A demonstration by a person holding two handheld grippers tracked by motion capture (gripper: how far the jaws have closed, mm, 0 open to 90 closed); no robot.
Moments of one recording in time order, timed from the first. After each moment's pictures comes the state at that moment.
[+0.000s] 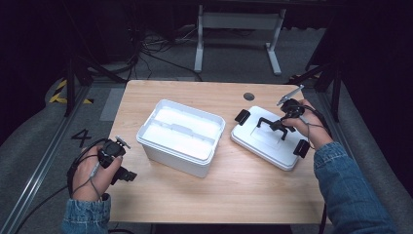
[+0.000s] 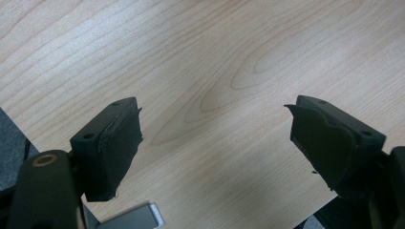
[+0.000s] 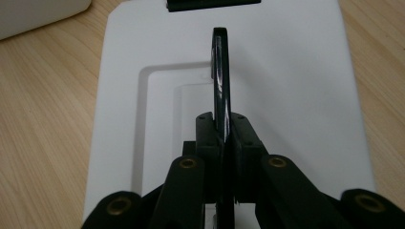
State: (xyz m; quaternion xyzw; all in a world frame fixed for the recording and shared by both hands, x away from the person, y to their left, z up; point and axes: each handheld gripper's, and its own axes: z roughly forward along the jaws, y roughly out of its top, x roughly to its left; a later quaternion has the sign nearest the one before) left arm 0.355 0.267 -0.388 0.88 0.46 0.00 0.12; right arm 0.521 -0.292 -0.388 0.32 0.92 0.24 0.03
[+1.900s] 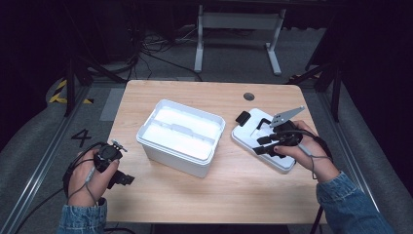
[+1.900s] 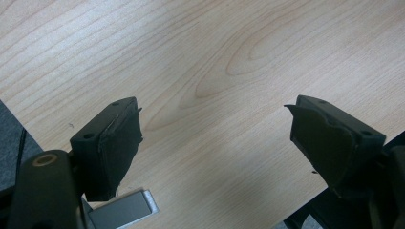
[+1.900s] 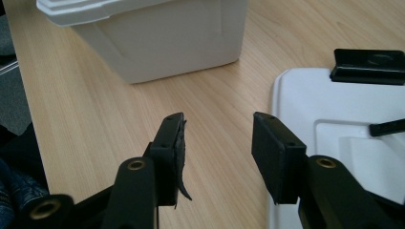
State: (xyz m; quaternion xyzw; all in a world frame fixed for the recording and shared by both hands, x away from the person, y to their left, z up) left arm 0.344 0.273 -0.388 0.87 0.47 0.00 0.13; right arm 0.405 -0.233 -0.351 0.26 0.90 0.34 0.03
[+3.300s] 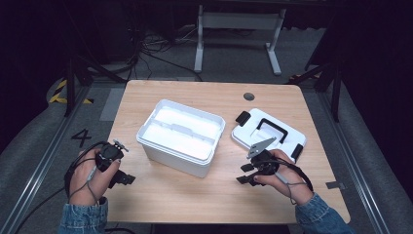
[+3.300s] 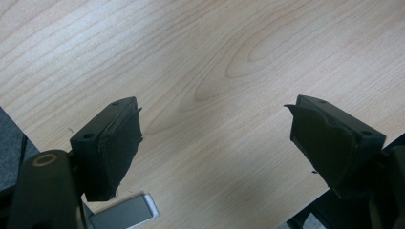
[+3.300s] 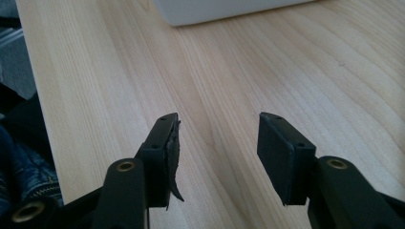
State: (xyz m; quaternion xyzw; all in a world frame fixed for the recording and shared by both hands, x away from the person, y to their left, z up) left arm 0.346 0.270 -0.389 0.88 0.46 0.01 0.12; right arm 0.366 -0.187 -0.424 0.24 0.92 0.30 -0.01
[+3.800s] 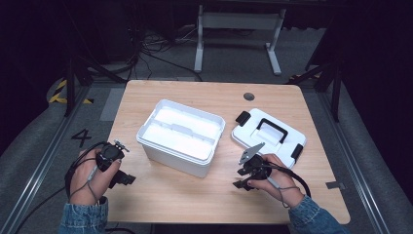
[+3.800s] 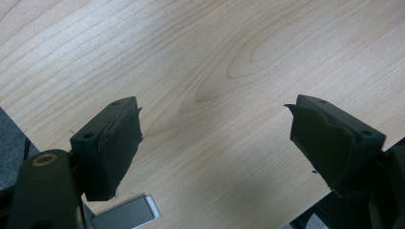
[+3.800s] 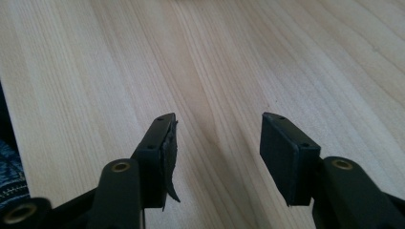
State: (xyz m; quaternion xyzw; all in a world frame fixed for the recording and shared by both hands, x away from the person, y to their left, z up) left arm 0.346 0.269 -0.390 0.88 0.46 0.01 0.12; right arm 0.363 -0.170 -0.443 0.23 0.94 0.26 0.00
